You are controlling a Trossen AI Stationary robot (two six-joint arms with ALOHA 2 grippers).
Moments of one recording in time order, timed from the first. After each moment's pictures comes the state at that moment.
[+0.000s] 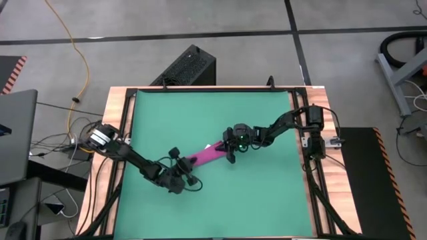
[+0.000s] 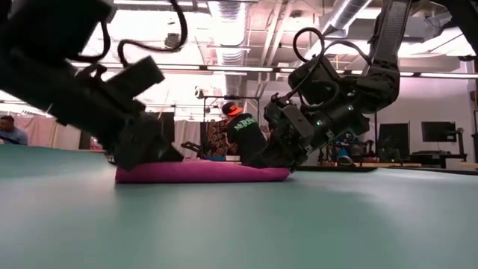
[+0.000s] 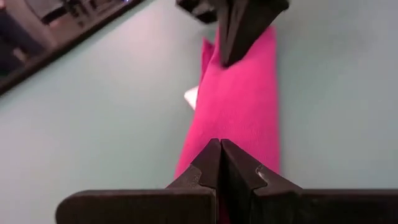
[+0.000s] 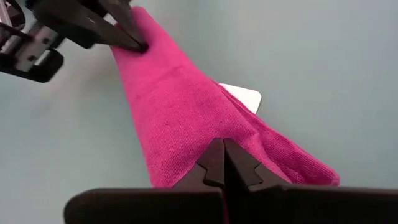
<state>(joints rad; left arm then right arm) -0.48 1.83 0.62 0.47 -1.02 -0.44 -0.14 1.94 0.69 0.74 -0.23 0.20</state>
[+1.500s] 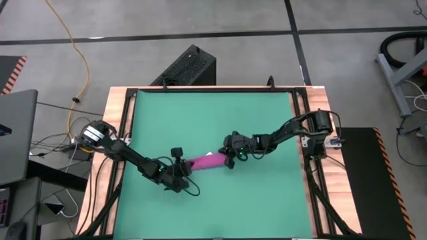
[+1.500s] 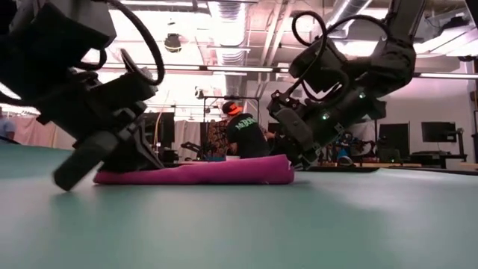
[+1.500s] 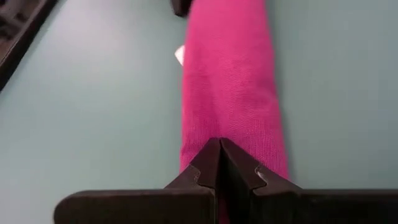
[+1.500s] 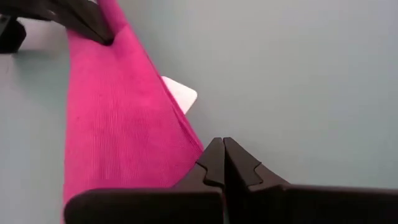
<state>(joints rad) -0.48 1.78 0.62 0.06 -0.75 -0.33 0.02 1.87 0.69 0.52 0.07 0.32</state>
